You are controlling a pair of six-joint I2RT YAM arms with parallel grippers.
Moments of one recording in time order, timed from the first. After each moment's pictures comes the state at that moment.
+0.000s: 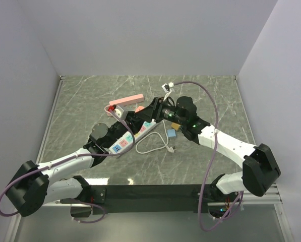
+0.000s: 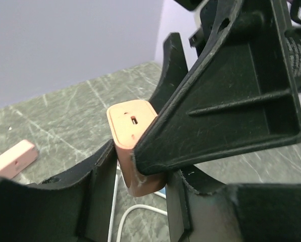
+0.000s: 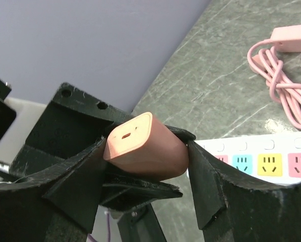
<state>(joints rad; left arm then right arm) -0.72 1.13 0.48 0.85 0.07 -0.18 0.67 1.37 0.92 0.37 -0.41 0.78</state>
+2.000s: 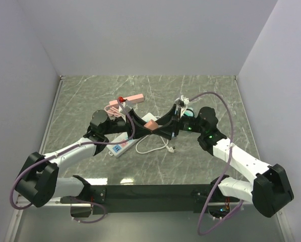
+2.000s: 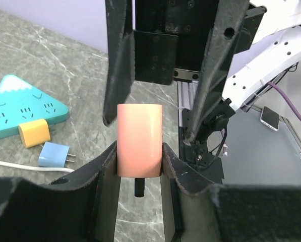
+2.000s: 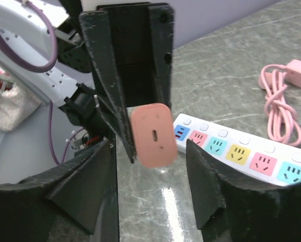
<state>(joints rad) -0.56 1.25 0.61 0.79 0.90 -0.48 0.50 1.12 0.65 0.53 -0.88 0.41</state>
